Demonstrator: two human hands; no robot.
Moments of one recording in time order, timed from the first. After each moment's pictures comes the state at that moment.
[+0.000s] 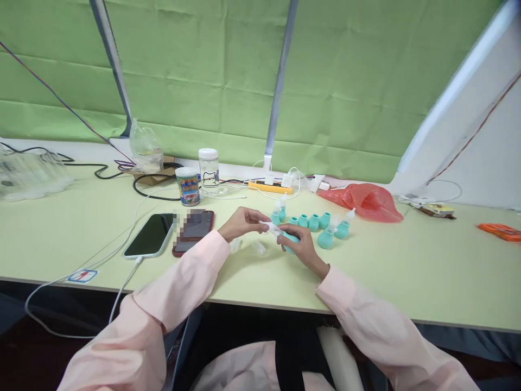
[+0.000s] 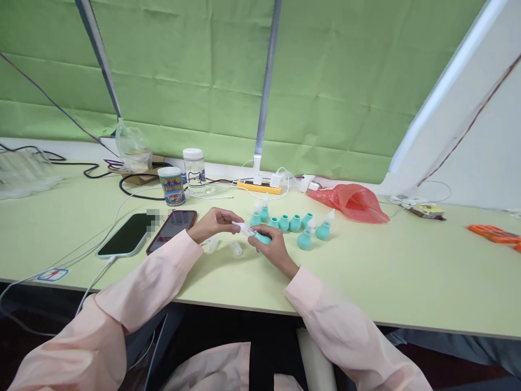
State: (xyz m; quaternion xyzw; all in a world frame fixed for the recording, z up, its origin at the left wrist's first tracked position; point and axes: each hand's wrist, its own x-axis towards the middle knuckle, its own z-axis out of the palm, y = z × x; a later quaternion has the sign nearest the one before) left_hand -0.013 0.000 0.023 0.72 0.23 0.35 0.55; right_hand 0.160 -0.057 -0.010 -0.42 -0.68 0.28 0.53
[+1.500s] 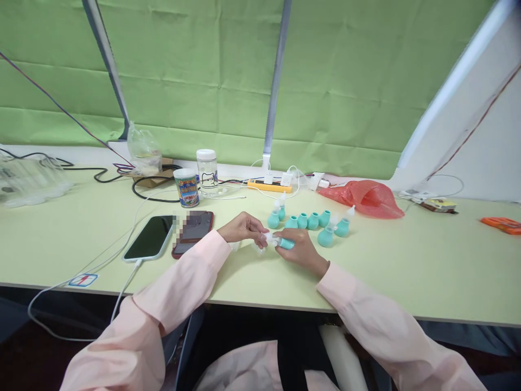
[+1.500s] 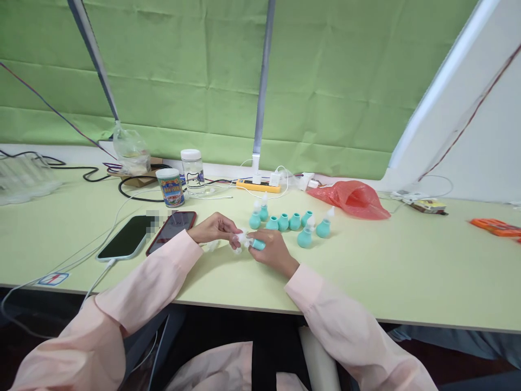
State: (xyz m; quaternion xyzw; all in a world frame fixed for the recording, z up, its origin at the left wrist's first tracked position) left_hand -0.018 0.005 0.013 0.74 0.18 0.22 0.61; right_hand 0.166 -0.053 -0.023 -0.42 -0.80 -0.02 0.43
